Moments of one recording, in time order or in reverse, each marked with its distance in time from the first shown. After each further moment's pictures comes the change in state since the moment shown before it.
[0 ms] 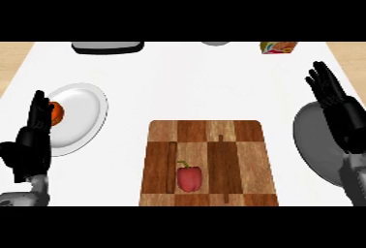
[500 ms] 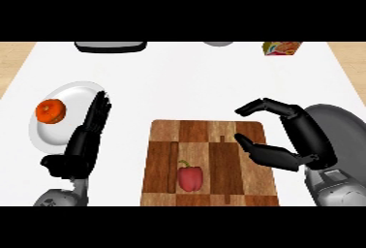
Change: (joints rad) left arm -0.027 -0.118 -0.188 -0.026 0.039 -0.158 -0.066; right arm -0.018 0.069 0.258 -0.206 0.208 -0.011 0.005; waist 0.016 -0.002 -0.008
